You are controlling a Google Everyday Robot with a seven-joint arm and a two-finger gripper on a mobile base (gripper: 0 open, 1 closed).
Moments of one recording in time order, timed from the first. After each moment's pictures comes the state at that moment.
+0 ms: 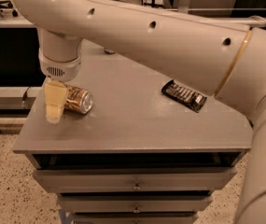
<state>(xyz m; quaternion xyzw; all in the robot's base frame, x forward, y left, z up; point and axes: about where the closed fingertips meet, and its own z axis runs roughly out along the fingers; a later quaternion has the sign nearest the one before) 0.543 0.161 0.870 -0.66 0.73 0.03 0.16</state>
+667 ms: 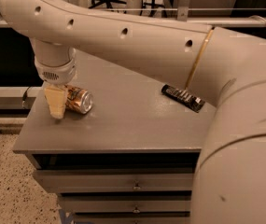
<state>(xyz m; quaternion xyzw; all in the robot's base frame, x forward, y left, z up) 0.562 0.167 0.845 -0.64 0.75 -0.01 0.13</state>
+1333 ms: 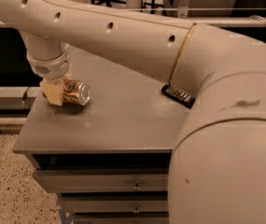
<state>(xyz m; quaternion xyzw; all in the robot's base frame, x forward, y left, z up) 0.570 0.179 0.855 -0.63 0.77 -0.02 0.12</state>
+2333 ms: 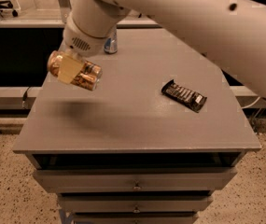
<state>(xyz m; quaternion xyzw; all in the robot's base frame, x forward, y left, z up) 0.561 0.131 0.941 -0.61 0.73 0.12 0.28</state>
